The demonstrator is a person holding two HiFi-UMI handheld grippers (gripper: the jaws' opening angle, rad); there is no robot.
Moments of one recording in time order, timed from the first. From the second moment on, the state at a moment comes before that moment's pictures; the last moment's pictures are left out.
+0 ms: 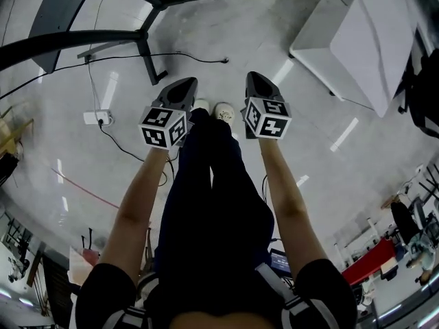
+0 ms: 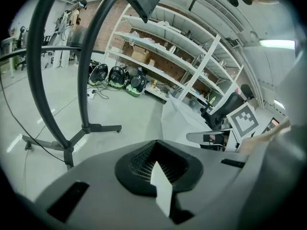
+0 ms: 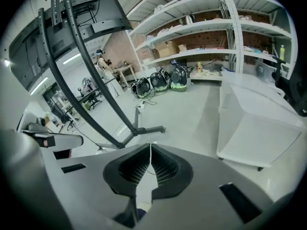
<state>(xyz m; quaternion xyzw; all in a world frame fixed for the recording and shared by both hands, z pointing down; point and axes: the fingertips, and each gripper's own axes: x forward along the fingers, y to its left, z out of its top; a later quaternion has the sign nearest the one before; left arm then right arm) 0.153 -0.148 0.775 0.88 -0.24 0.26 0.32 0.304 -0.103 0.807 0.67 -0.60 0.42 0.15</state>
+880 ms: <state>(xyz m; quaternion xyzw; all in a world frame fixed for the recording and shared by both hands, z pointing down) 0.166 -0.169 1.047 0.88 -0.21 0.29 0.30 0.318 -0.094 1.078 0.68 -0.55 0.47 0.14</state>
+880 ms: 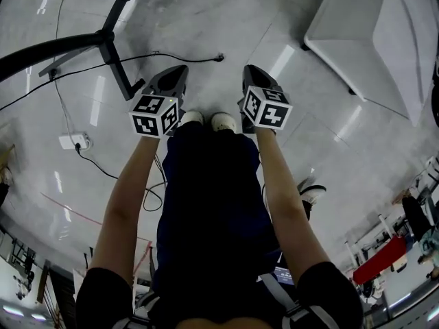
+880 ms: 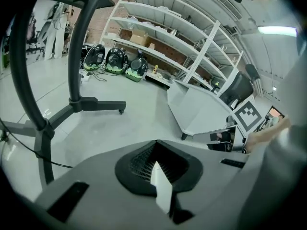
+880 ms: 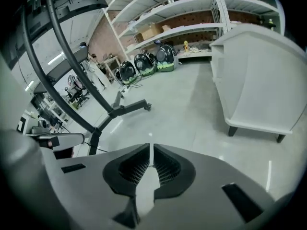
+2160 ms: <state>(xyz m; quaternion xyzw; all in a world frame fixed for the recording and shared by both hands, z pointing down) 0.167 -0.177 1.280 0.88 -0.18 0.32 0.30 0.271 -0.125 1.343 0.65 -0.51 0.54 0.16</state>
